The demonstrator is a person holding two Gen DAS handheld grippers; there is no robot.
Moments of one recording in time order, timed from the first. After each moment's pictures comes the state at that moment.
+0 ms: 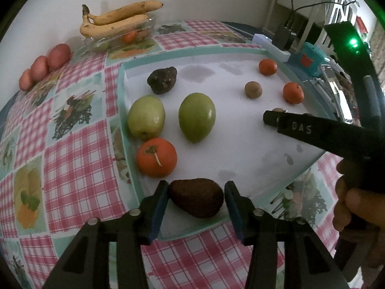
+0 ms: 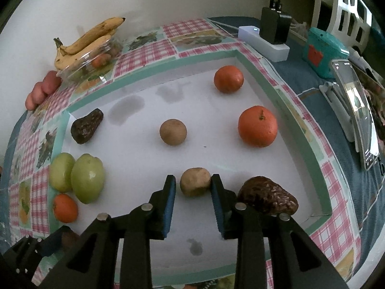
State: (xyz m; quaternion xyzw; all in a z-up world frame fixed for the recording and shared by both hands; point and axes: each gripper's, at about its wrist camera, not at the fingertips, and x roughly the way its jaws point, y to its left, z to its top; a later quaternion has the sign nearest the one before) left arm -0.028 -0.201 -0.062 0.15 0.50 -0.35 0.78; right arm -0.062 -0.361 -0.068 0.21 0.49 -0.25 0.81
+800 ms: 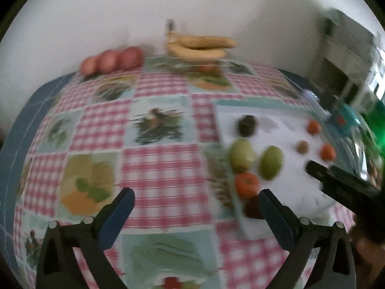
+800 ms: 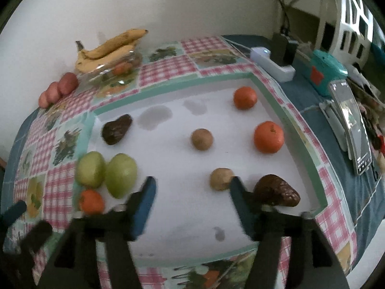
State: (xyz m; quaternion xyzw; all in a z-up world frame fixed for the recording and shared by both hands) left arm 0.018 -0.107 -0.020 0.05 0.46 -0.23 0.85; right arm -0.061 -0.325 -0.038 0.18 0.45 -0.23 0.84
